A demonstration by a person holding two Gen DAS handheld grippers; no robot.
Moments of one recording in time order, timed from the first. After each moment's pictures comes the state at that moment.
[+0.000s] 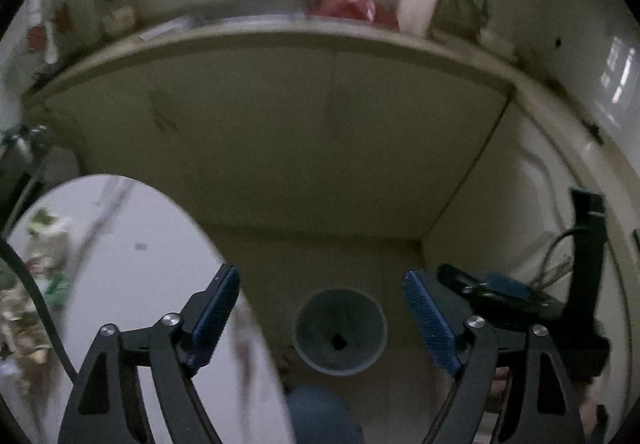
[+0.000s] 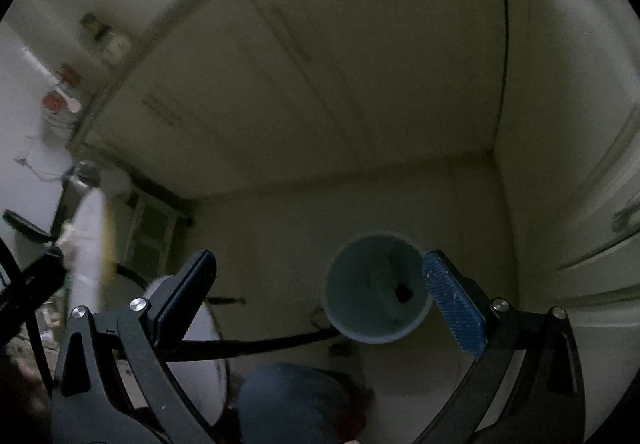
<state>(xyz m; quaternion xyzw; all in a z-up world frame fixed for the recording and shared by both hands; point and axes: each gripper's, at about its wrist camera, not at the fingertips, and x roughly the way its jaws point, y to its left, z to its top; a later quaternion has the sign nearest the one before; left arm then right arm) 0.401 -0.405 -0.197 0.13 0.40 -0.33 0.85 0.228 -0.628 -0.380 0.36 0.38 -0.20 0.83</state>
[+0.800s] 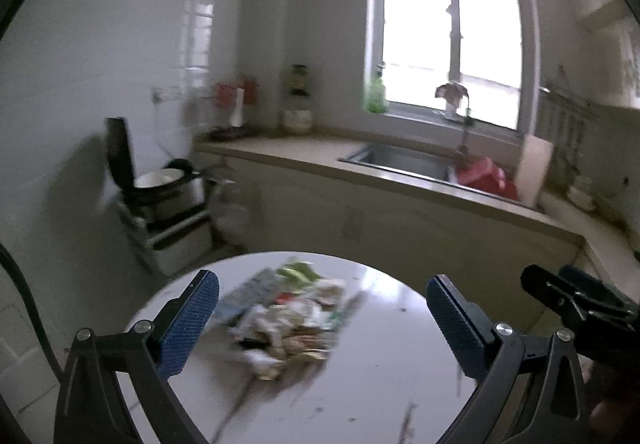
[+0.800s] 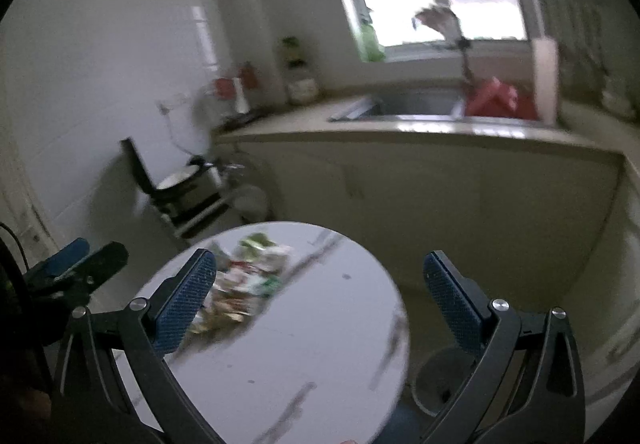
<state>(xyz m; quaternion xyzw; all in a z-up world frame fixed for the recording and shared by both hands) 0.273 -0.095 -0.087 0.01 0.22 -0.14 0.97 0.266 -0.356 -0.134 0.14 0.23 -0.06 0.96</state>
